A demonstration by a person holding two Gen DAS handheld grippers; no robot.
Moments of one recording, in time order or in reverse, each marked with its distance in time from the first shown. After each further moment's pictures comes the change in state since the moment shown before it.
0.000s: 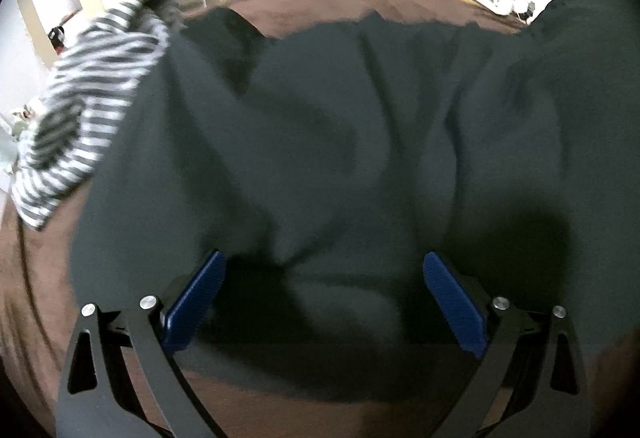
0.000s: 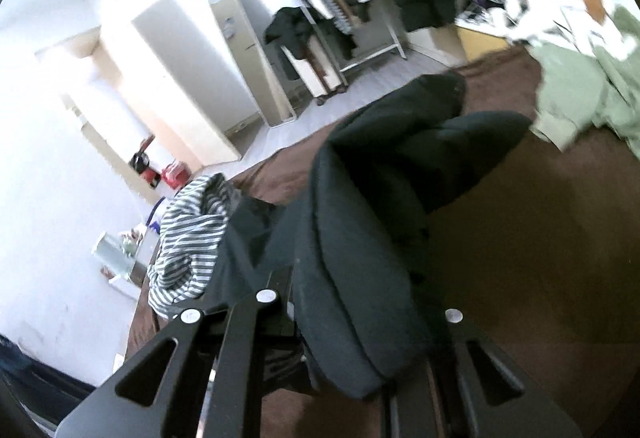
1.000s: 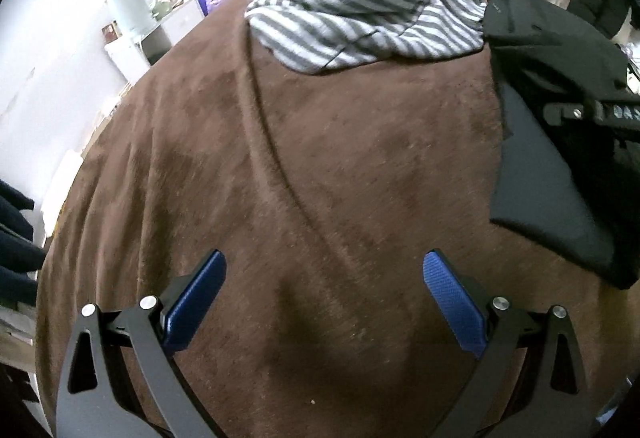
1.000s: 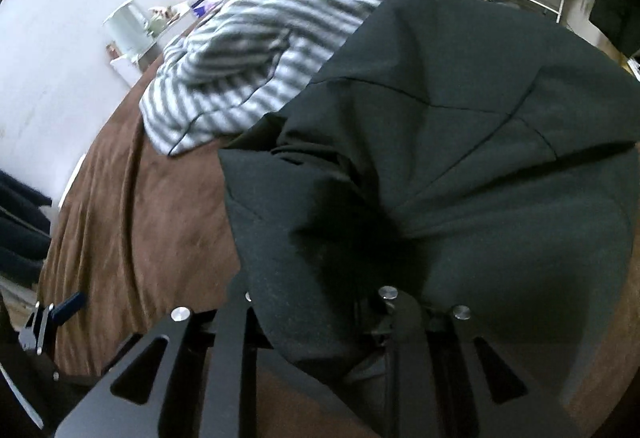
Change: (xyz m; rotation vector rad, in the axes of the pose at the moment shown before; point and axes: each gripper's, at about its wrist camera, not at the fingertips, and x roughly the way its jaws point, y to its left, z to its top) left arm -0.052 0.266 -0.149 -0.381 0.063 0.280; right arm 0.250 0.216 -0.164 -0.532 0.559 0.035
